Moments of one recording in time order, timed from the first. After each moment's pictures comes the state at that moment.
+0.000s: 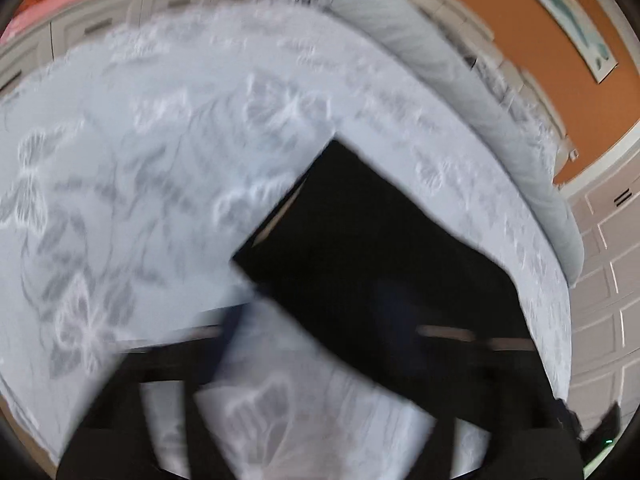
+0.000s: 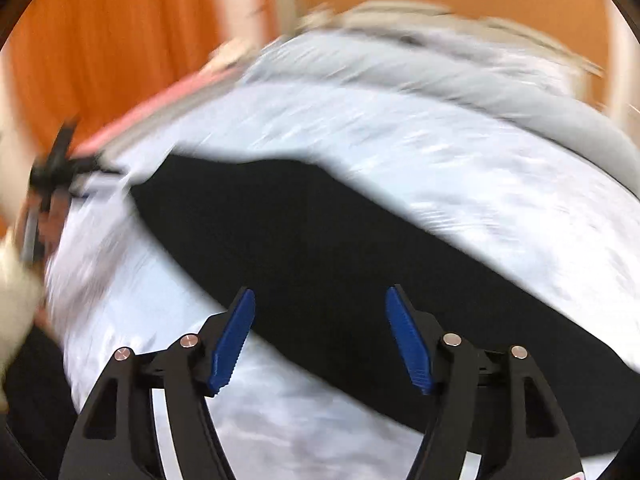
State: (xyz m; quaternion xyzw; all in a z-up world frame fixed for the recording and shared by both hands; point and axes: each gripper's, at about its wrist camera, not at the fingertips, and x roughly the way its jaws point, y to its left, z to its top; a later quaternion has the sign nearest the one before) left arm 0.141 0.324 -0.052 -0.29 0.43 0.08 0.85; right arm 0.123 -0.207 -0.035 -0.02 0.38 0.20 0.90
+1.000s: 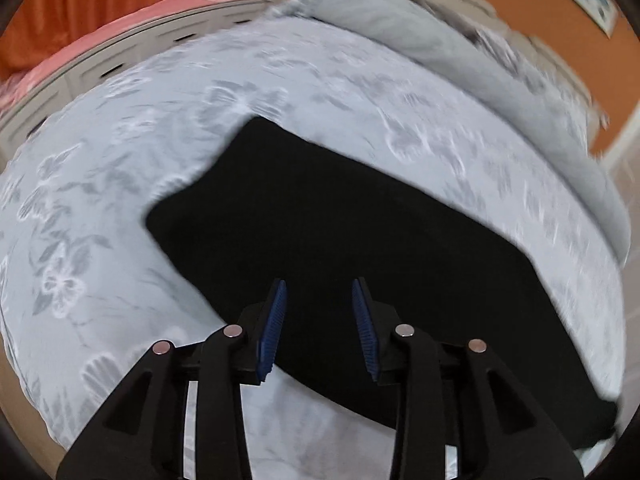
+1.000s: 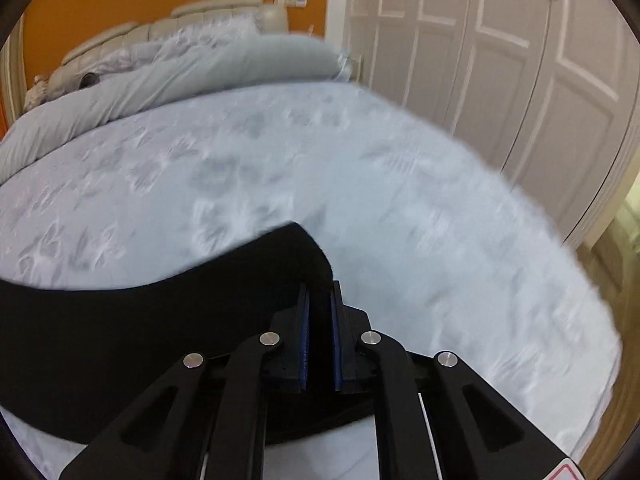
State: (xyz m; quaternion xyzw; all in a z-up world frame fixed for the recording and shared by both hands) left arm 0.168 0.187 -0.057 -0.17 0.45 0.15 0.86; right arm 0.103 -0.565 -0.073 0.06 0.40 -0.24 0.88
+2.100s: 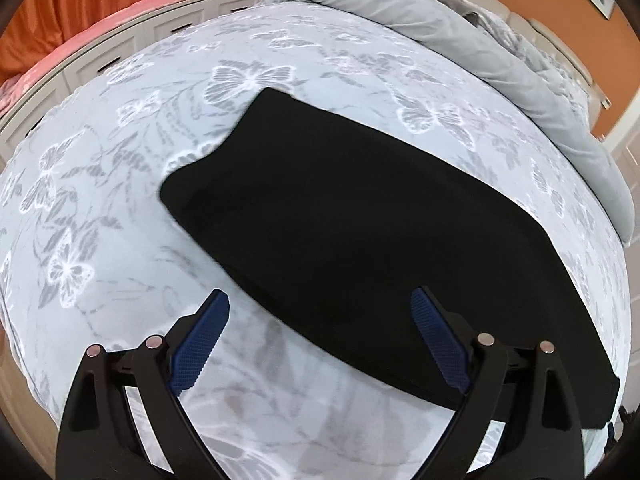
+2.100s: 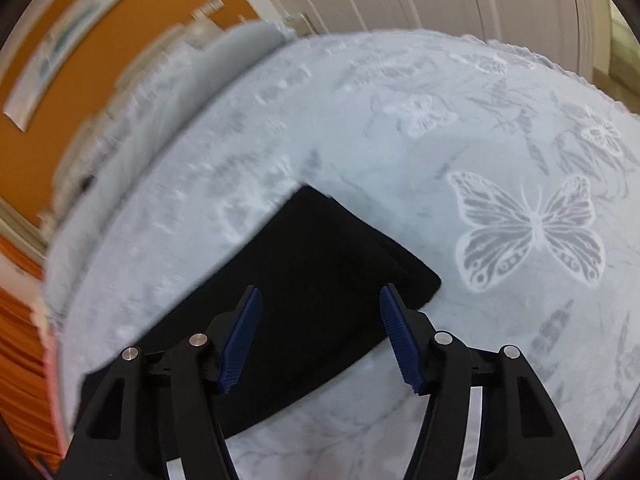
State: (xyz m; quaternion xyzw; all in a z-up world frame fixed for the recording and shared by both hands) left arm 0.145 0.199 -0.061 -0.18 0.47 0.14 0.85; right arm 0.061 -0.577 -0.092 0.35 0.40 -0.22 0.82
